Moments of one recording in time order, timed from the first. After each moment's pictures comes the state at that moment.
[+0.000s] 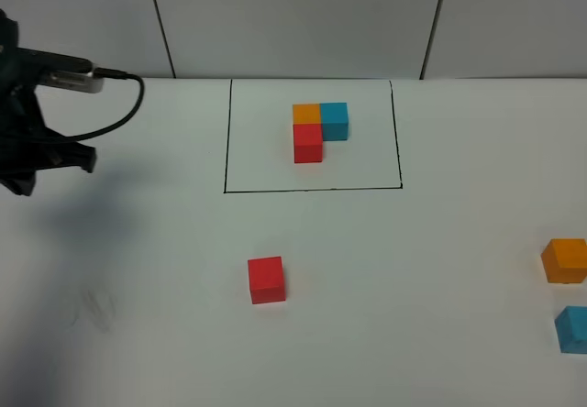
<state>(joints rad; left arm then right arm) -0.11 1.80 -1.36 0.28 1.01 -0.18 0.07 -0.01 -0.50 -0.08 1.07 0.10</state>
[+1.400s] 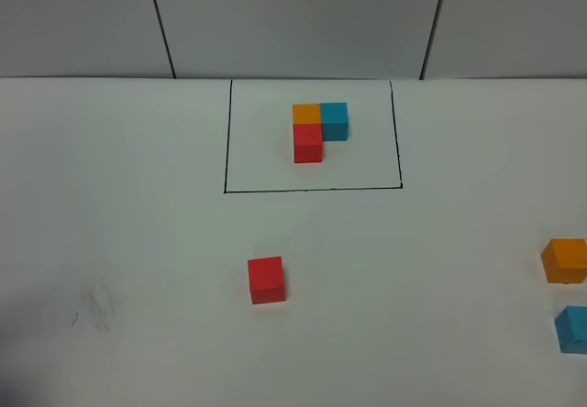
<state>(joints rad) 0.25 0.99 -0.65 0.19 1.06 -0.04 0.07 -0.01 -0.50 -0.08 1.07 0.10</state>
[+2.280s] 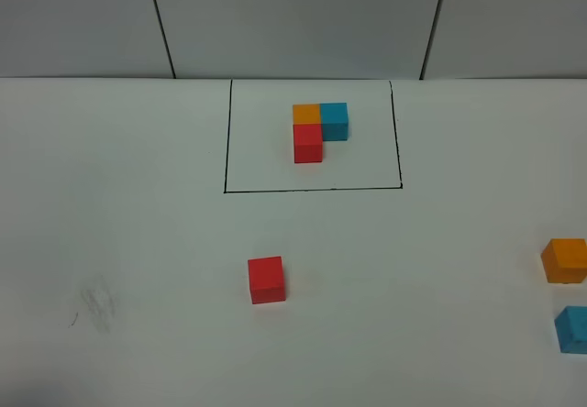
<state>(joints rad) 0.25 0.43 -0.56 -0.05 1.19 0.19 0.07 -0.01 -0.50 -0.08 1.07 0.10</state>
